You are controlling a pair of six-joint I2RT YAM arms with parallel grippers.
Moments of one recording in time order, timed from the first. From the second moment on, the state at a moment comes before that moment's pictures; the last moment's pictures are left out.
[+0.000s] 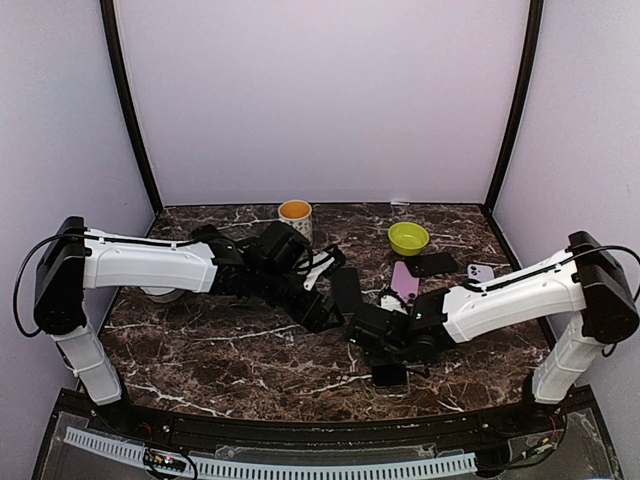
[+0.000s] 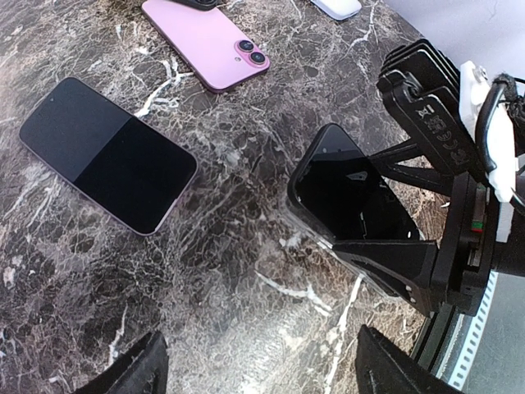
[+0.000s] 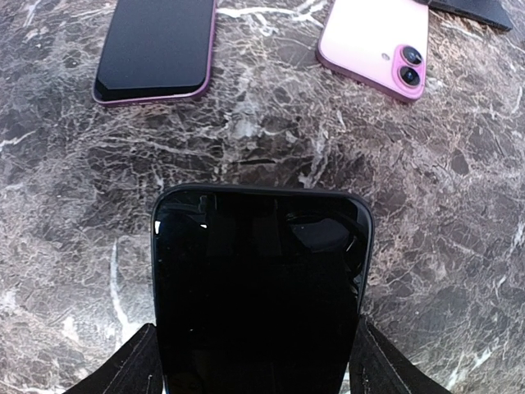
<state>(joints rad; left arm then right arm) -0.96 1.74 1.21 -0.32 0.23 -0.19 1.24 1.65 0.97 -0.63 0.54 1.06</state>
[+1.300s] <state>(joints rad) -0.96 1.74 1.21 -0.32 0.22 -0.19 1.27 1.68 0.95 -0.65 0.53 1.11</state>
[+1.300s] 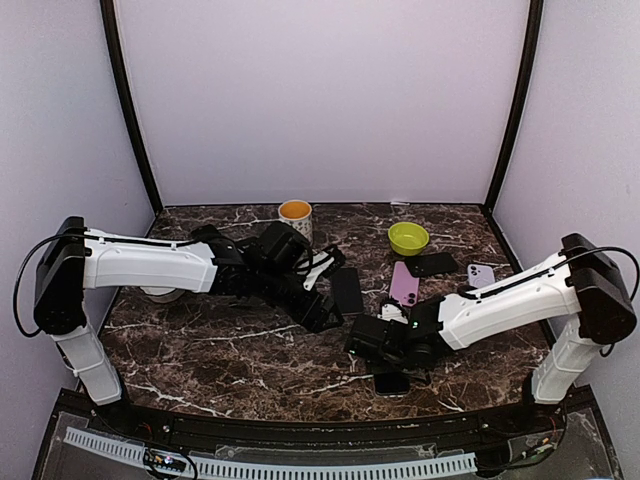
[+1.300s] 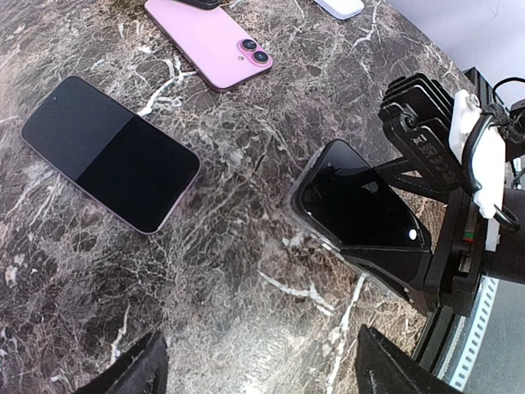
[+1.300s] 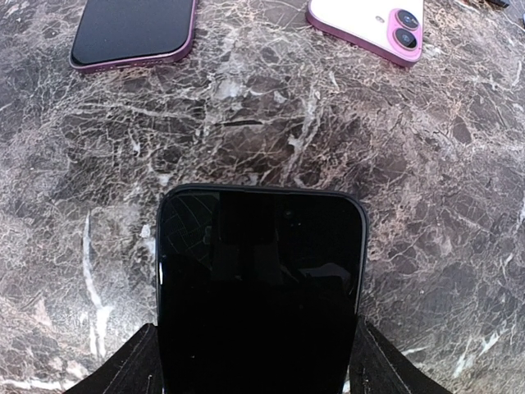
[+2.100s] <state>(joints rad) -0.96 1.74 1.21 -0.32 0.22 -0.18 1.27 1.70 0.95 -0.68 0.53 1.11</state>
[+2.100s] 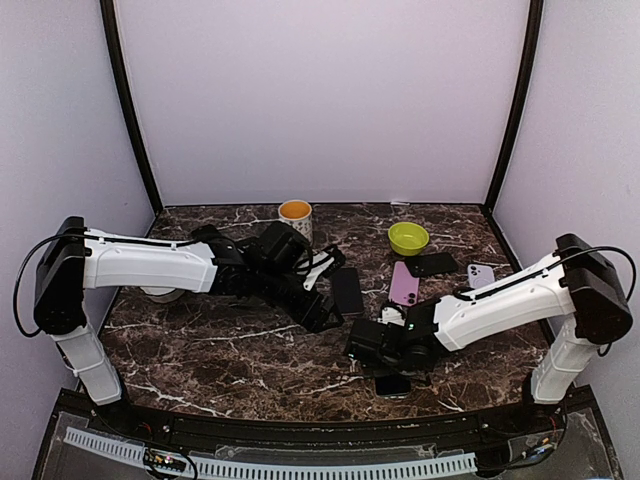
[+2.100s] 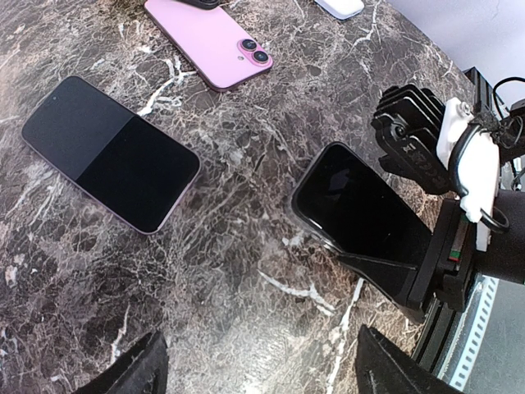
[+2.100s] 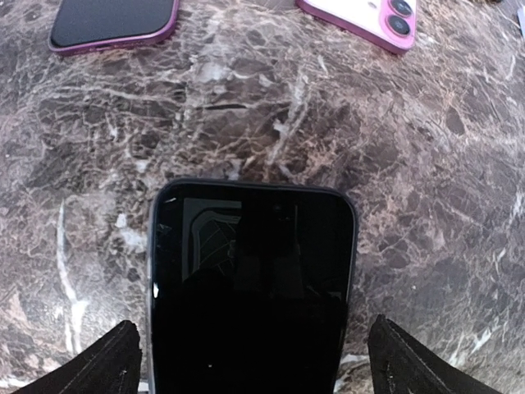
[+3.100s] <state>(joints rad) -0.96 1.74 1.21 -0.32 0.22 -0.18 1.14 1.29 0.64 -0.55 0.15 1.05</state>
